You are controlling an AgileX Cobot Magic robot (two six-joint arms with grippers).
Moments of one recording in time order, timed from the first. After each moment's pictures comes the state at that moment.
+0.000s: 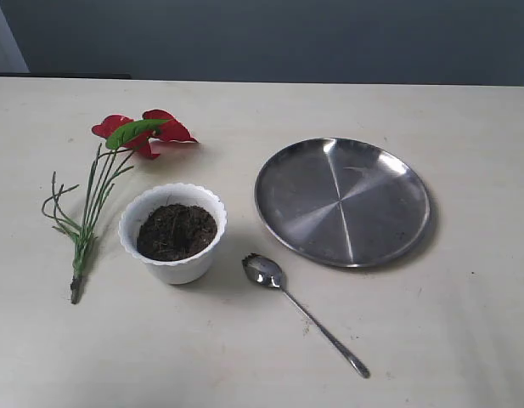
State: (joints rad) left arm -0.28 0.00 0.00 0.08 0.24 0.01; right arm 0.11 0.01 0.00 0.06 0.20 0.19
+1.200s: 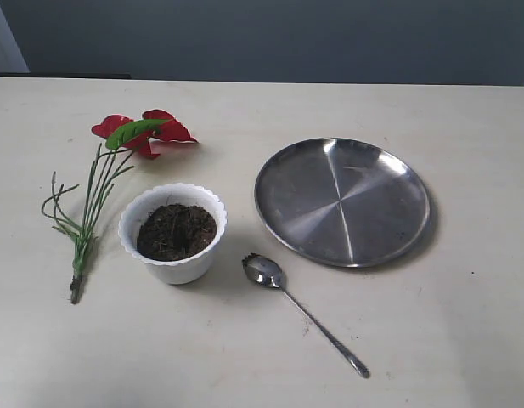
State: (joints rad) left arm -0.04 0.00 0.00 0.17 0.21 0.01; right arm 0.11 0.01 0.00 0.61 -0.01 0.38
